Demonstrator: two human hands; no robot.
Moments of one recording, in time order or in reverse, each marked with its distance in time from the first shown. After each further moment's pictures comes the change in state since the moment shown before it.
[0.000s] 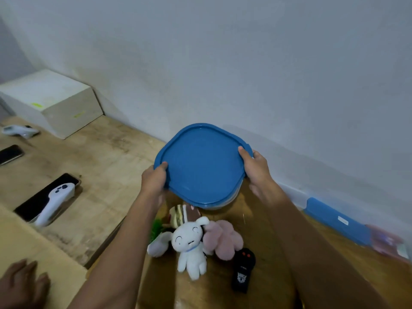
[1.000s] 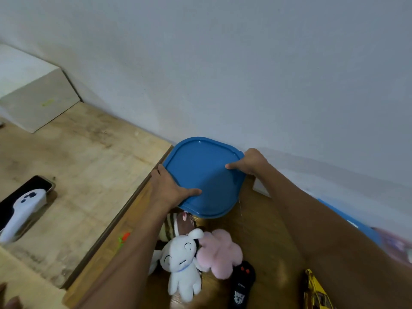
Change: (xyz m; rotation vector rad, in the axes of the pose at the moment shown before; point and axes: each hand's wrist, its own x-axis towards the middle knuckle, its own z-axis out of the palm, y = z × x) left_hand 0.057 -0.049 0.038 1.113 -0.094 0.244; right_hand 0.103 0.013 -0.005 -1.122 -0.117 0.185
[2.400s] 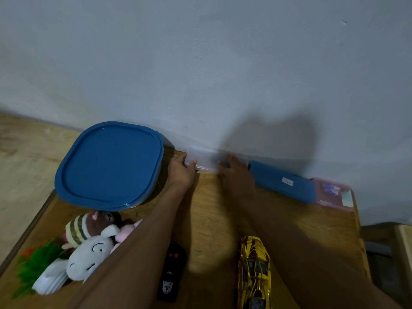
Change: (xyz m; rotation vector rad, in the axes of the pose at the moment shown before) left_hand -0.032 0.141 0.199 -0.299 -0.195 0.111; right_hand -0.024 0.225 0.021 -0.317 0.349 -0.340
